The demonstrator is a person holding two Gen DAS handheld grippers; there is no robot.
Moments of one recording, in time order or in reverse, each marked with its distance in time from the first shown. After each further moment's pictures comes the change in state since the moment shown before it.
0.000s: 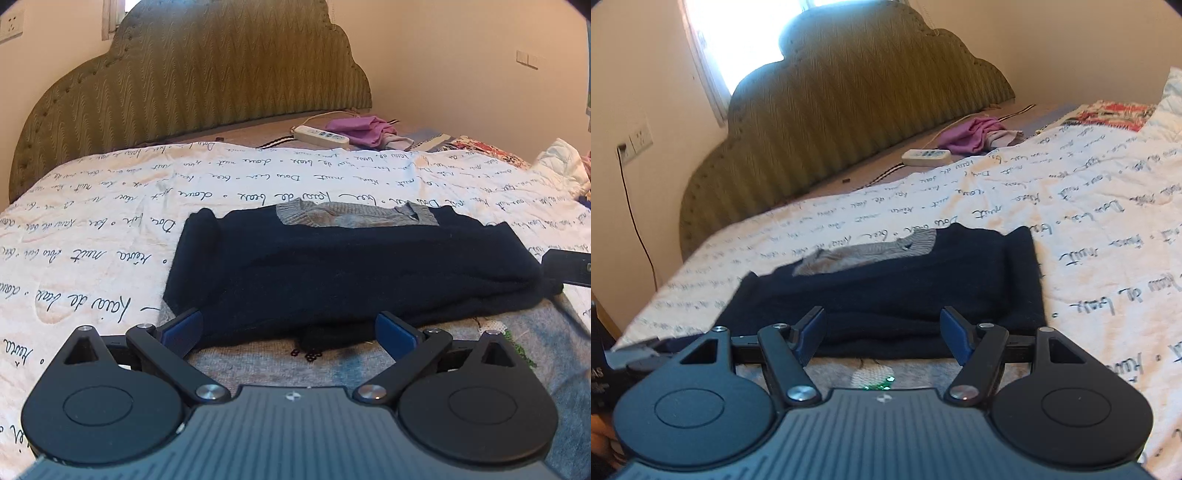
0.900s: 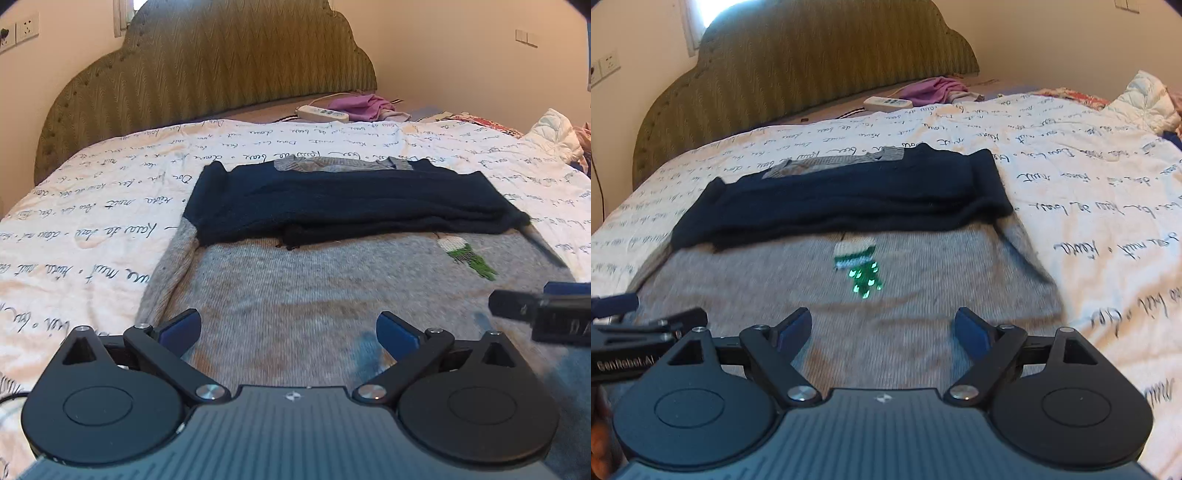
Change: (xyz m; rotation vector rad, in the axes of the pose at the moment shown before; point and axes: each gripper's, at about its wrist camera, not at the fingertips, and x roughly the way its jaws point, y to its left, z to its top) left arm -0.071 -0.028 -0.060 0.035 0.047 0.052; right arm -0.028 0.044 -0.079 -0.116 0.132 -0.257
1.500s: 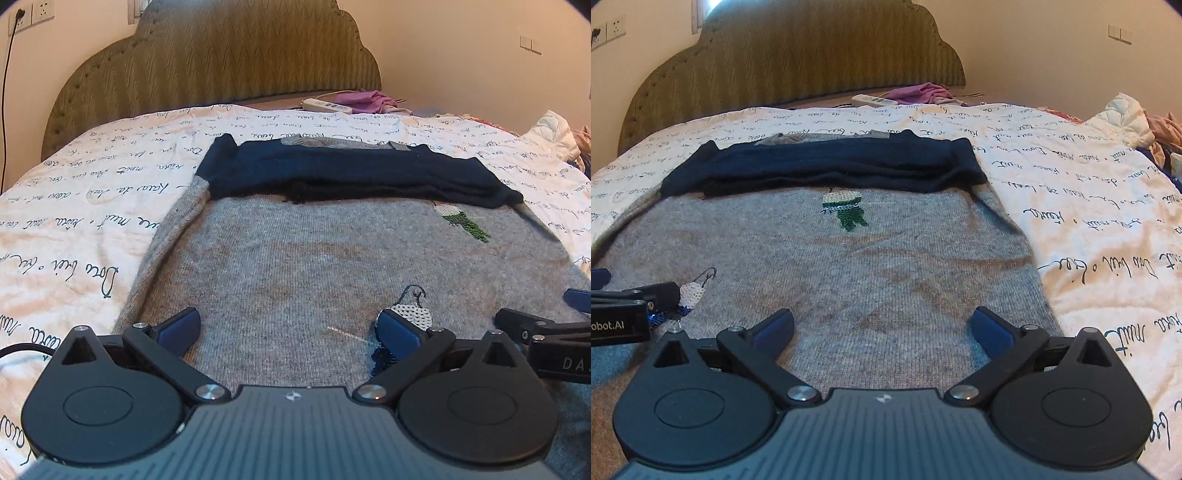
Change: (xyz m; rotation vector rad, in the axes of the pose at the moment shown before) left arm -0.008 0.003 -0.039 -0.032 0.005 0.004; right arm -0.011 0.011 -0.042 -0.071 -0.020 -0.112
